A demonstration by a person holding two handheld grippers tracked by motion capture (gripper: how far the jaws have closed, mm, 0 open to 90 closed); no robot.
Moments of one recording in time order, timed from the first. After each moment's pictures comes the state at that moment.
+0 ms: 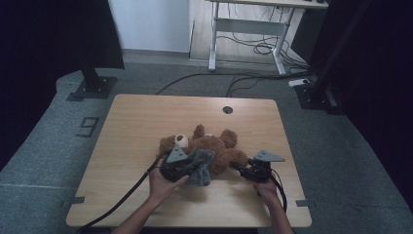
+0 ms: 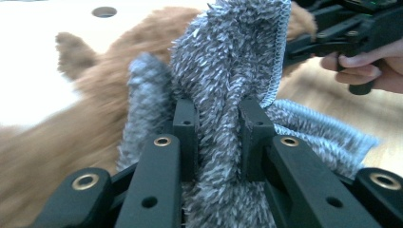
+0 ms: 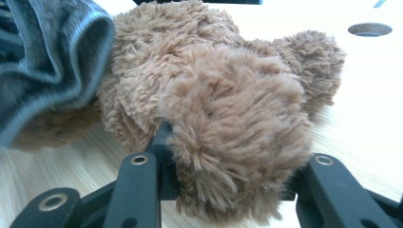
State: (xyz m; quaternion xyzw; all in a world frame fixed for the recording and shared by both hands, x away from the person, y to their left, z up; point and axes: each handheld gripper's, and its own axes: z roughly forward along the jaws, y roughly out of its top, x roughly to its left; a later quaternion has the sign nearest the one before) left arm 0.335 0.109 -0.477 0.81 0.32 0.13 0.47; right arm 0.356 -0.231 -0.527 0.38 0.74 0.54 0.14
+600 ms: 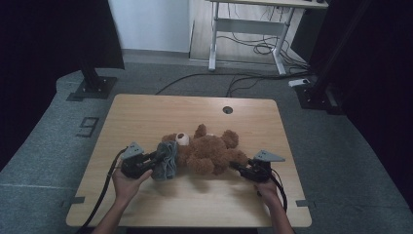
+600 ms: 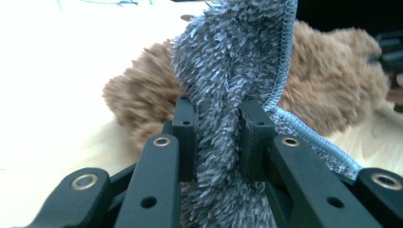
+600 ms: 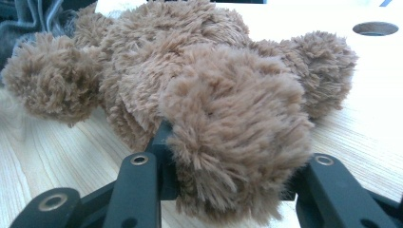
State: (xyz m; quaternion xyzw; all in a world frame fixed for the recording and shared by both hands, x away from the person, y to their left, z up) left arm 0.337 0.209 -0.472 0.75 0.40 0.16 0.50; right arm 0.357 -0.232 -0.528 0.38 0.74 0.54 0.13
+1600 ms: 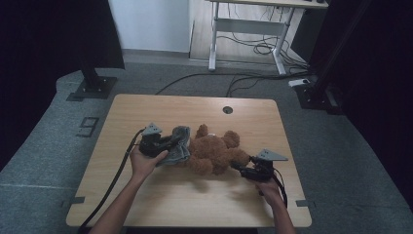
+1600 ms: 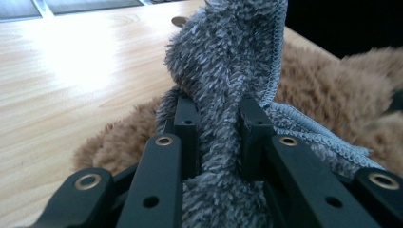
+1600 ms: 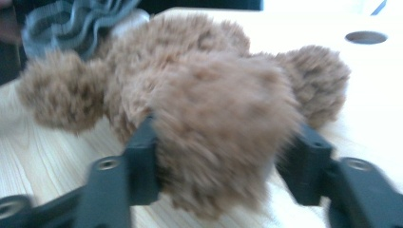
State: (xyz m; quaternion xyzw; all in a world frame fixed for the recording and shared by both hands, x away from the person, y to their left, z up) left arm 0.399 0.164 -0.469 0.78 0.39 0.12 0.48; right arm 0.354 -0.237 -0.515 0.38 0.73 0.55 0.14
